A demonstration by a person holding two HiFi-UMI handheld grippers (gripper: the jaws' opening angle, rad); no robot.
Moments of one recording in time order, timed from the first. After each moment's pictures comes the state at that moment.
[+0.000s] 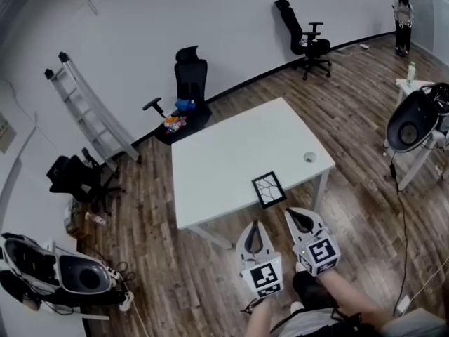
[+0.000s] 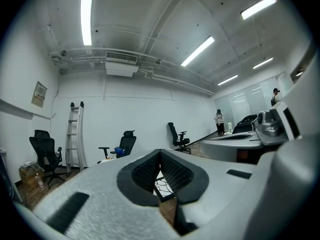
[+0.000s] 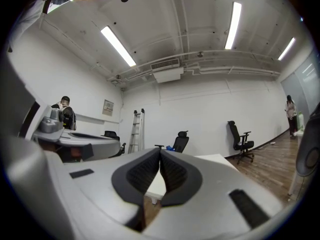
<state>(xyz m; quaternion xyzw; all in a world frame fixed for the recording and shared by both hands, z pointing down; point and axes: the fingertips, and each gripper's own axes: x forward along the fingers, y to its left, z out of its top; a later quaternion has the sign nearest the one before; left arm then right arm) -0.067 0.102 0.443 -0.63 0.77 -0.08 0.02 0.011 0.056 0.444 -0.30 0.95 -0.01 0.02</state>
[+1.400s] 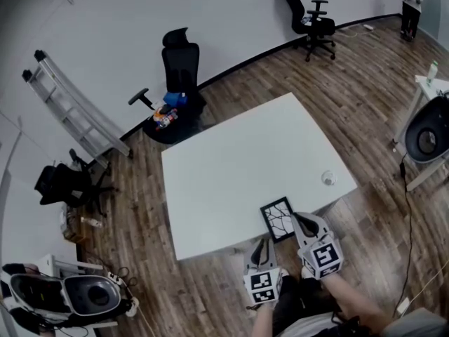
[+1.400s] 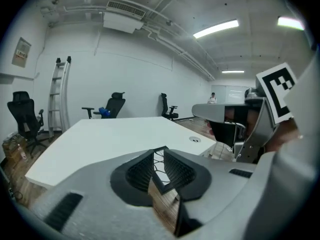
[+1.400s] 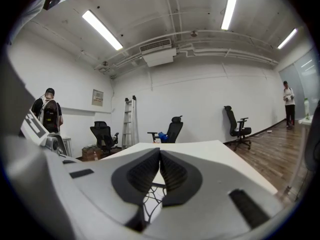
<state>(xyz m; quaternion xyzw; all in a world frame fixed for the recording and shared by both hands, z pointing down) -0.158 -0.054 0.581 -0.67 0.71 -0.14 -0.19 -0.085 -0.136 0.504 -0.32 0.94 -0.06 -0.04</state>
